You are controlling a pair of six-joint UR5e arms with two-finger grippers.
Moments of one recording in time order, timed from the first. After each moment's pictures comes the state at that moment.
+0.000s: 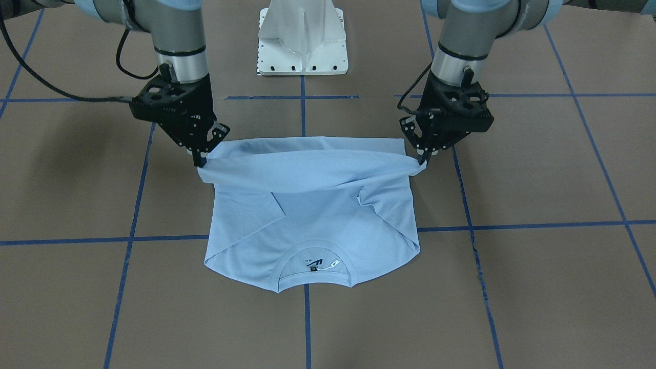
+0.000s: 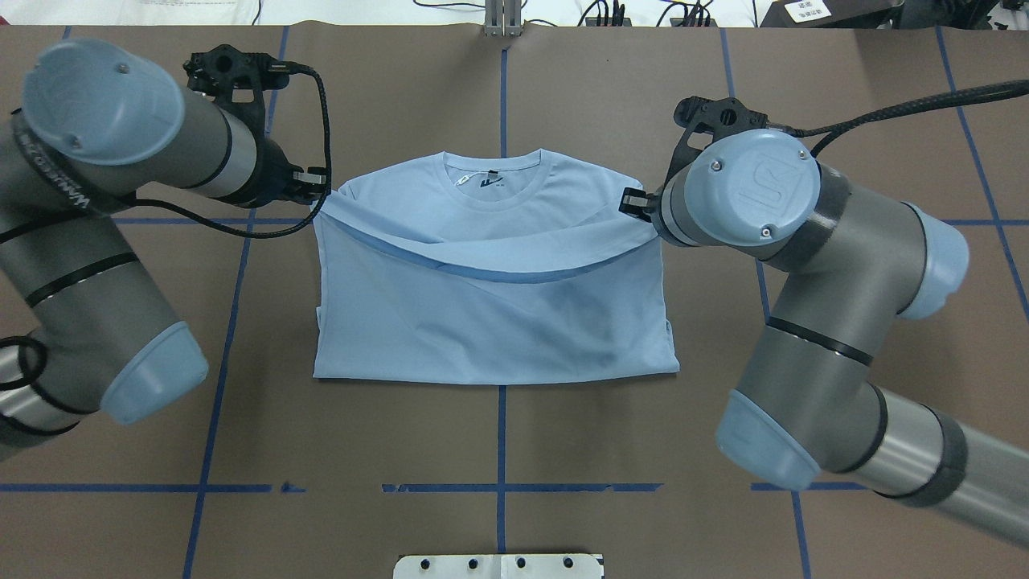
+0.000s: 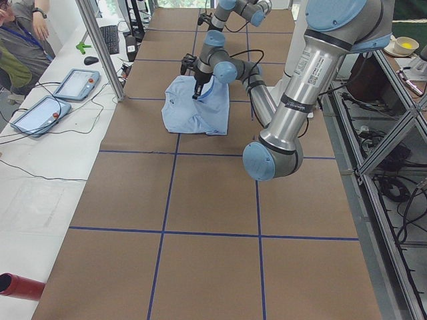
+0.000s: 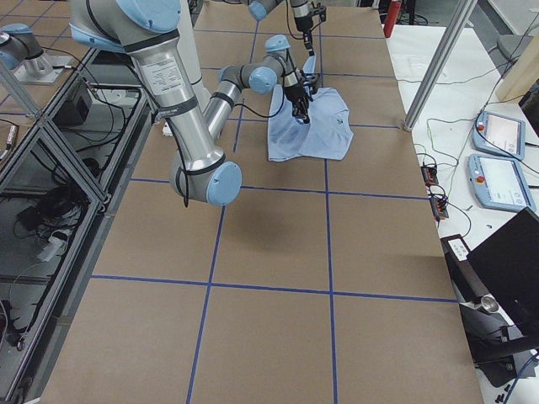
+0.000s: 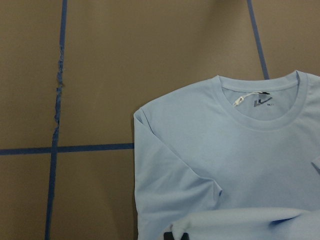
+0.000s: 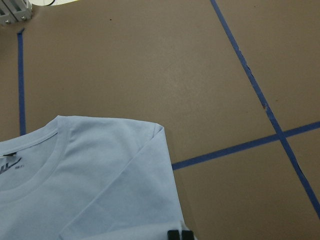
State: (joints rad) left arm -0.76 -2.07 -1.88 -1.66 -1.79 -1.04; right arm 0.63 -1.05 1.91 -1.66 1.57 1.41
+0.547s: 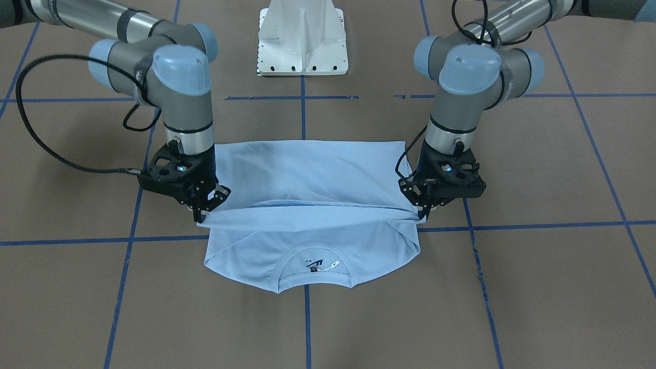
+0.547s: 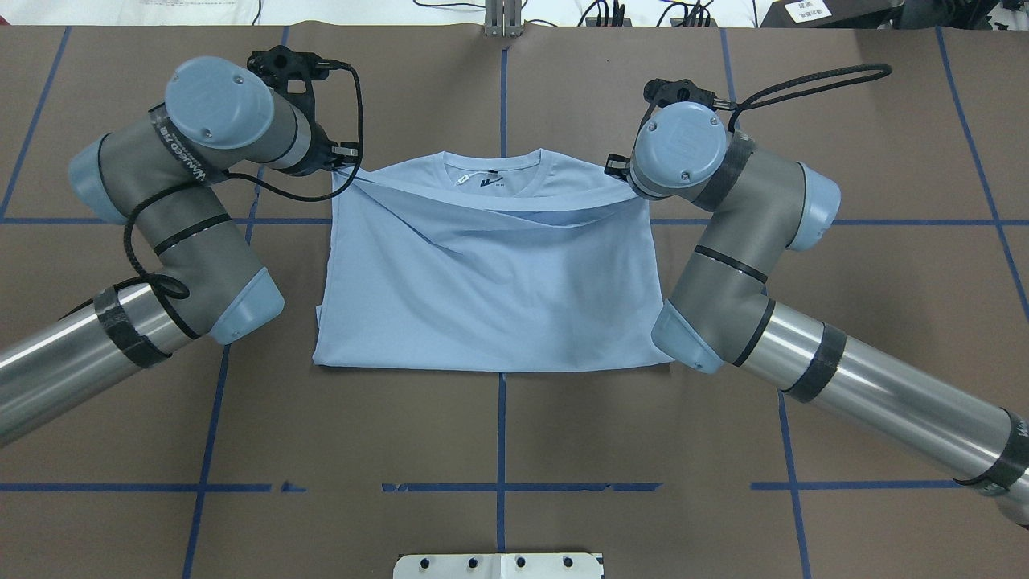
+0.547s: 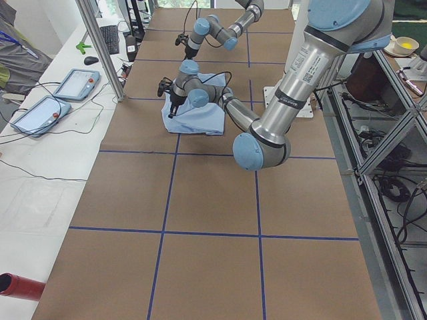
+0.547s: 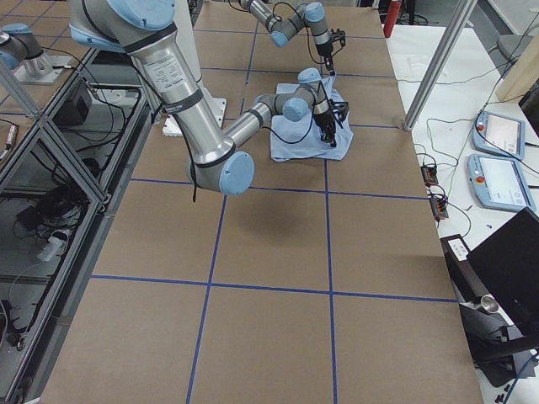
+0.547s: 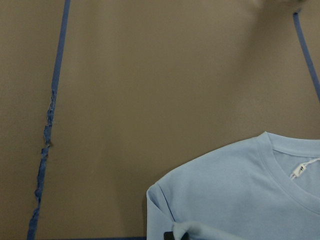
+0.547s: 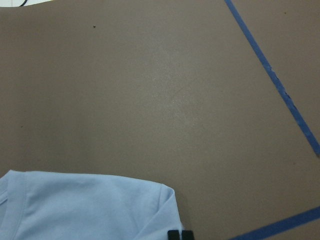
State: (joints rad) left arm -0.77 -2.17 -1.49 -1.92 -1.72 -1.03; right arm 0.68 -0.93 1.48 -1.37 1.57 1.38
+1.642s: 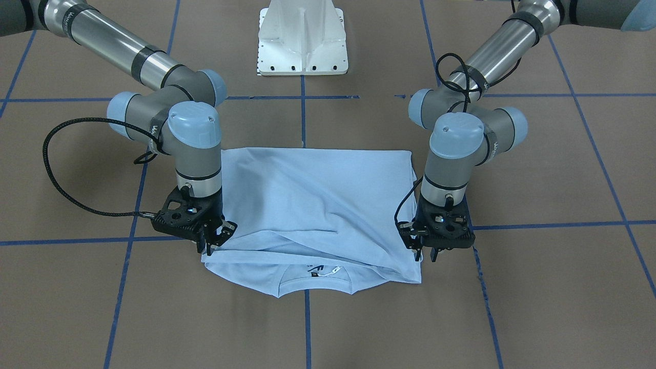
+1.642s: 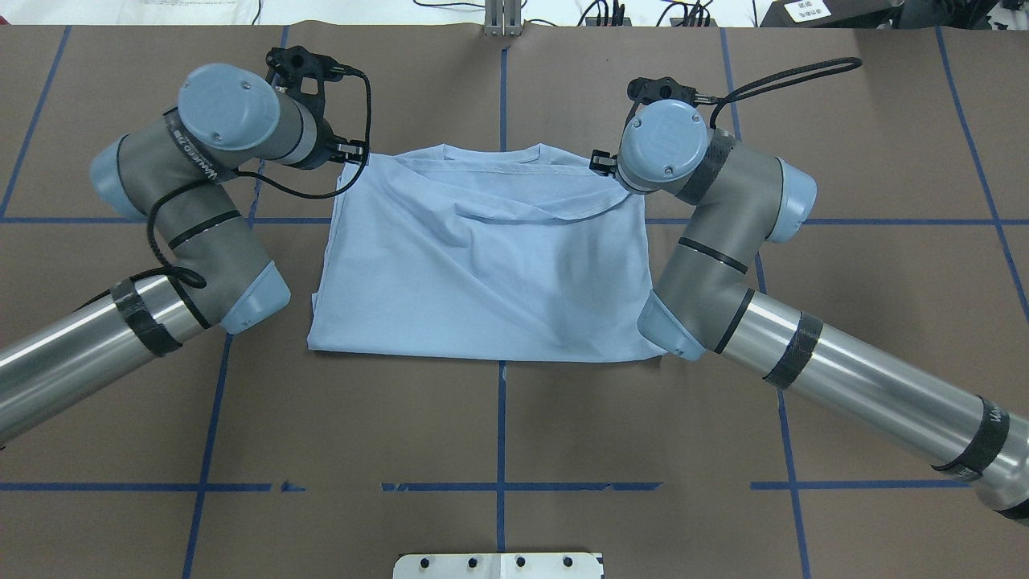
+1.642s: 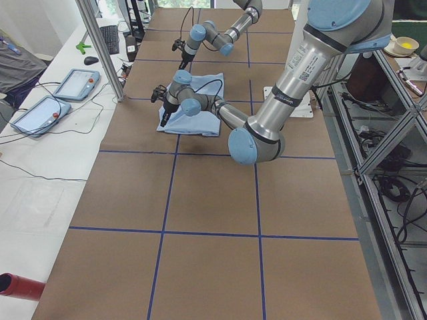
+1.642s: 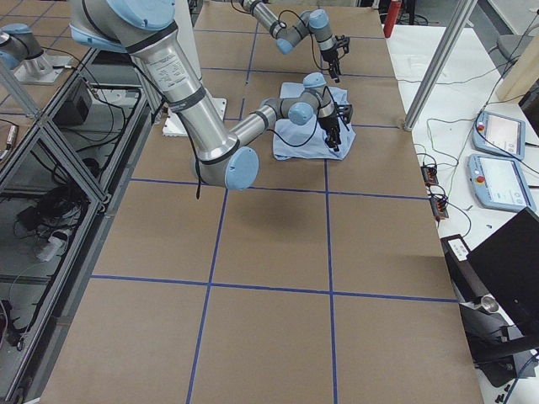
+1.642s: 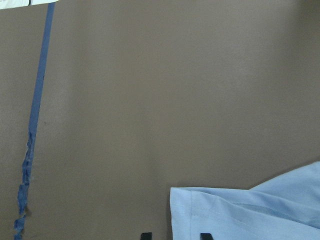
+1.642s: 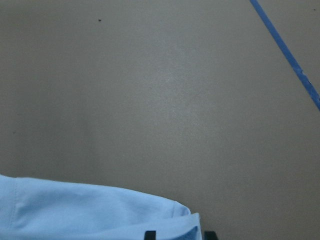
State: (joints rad) left arm -0.78 -2.16 -1.46 -2.04 -1.73 -0.88; right arm 0.68 -0.90 1.41 -1.32 1.58 1.30
